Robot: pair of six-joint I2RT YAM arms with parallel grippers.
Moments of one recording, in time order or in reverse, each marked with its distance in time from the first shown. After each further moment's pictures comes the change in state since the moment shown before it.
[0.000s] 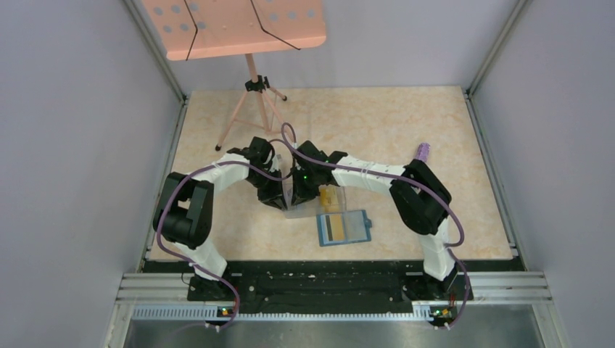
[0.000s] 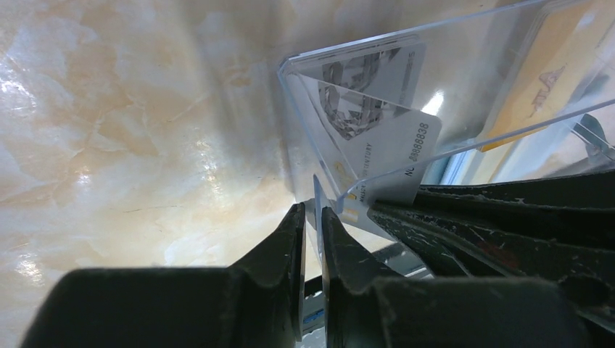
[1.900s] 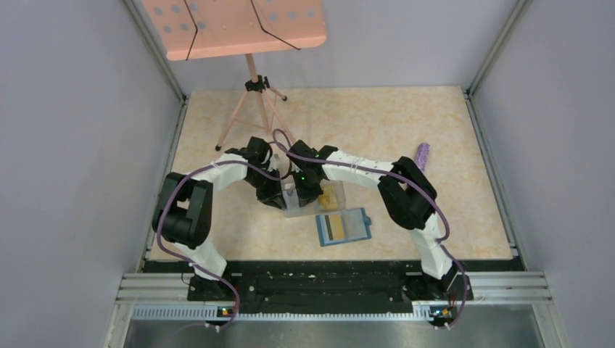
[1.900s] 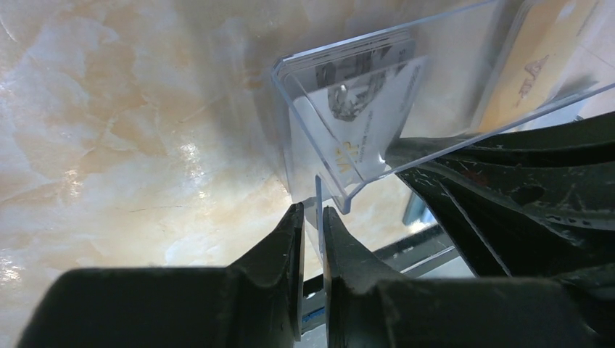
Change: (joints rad) left arm 0.019 -0.002 -0.008 0.011 0.011 -0.025; right arm -0.002 0.124 0.181 -0.261 0.072 -0.132
